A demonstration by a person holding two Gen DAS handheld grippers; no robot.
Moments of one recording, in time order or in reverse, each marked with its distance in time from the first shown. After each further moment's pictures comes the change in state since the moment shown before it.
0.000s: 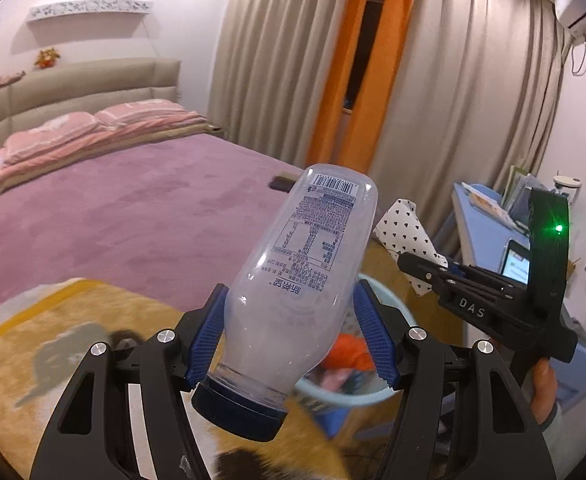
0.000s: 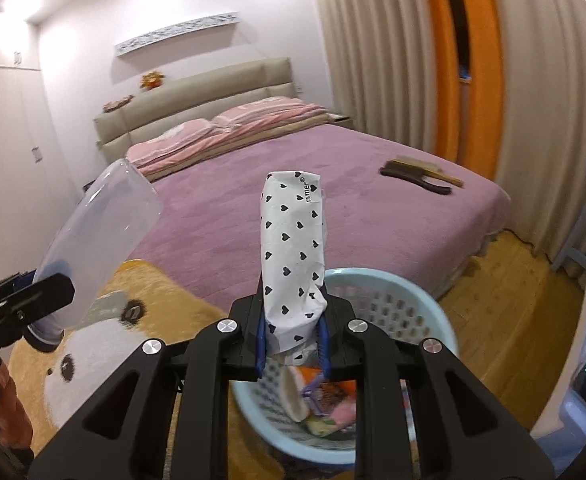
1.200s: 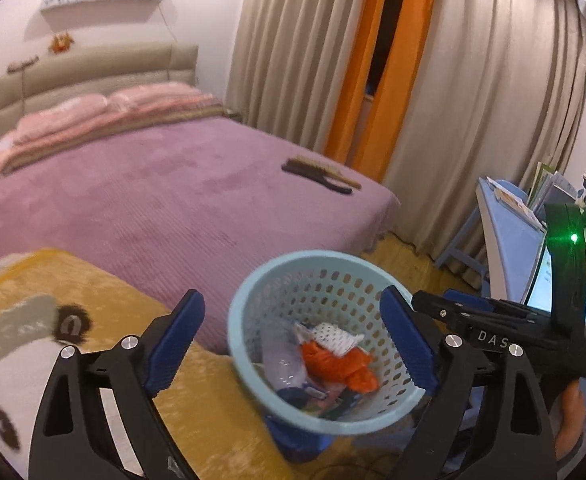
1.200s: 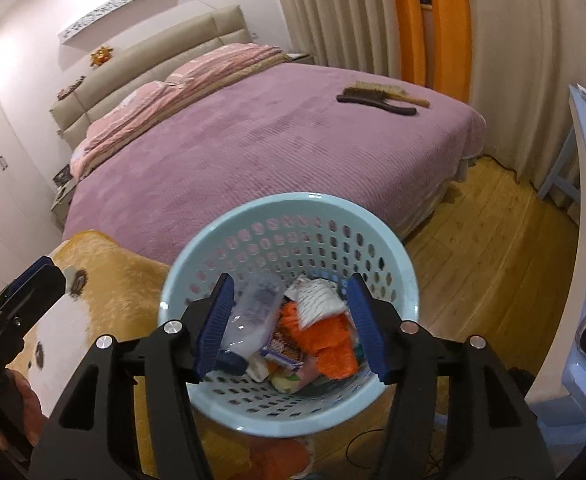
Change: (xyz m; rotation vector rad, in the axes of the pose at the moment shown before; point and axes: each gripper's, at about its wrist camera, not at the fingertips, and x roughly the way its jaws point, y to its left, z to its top) left arm 0.052 -0.036 -0.028 -0.026 0.008 0.107; right arm 0.038 -0.066 -0.037 0.127 0.212 -0.047
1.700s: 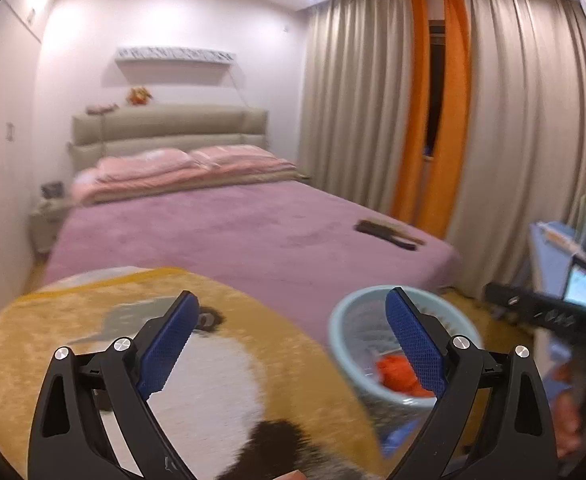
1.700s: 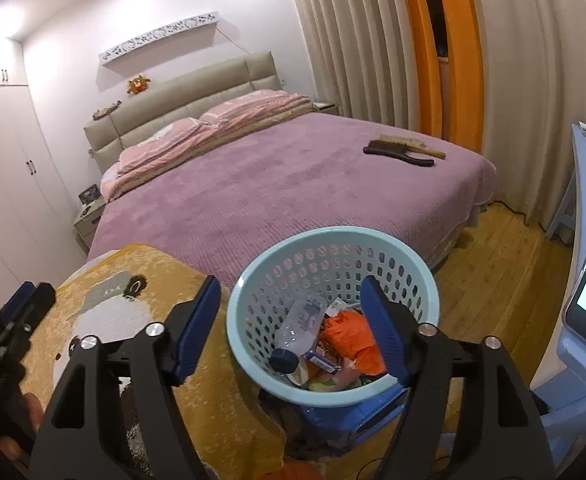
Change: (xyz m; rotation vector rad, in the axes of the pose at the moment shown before) left arm -0.109 0.033 -0.042 -0.020 -0.249 0.294; right arm -0.077 0.051 -0.034 -0.054 -0.189 0.066
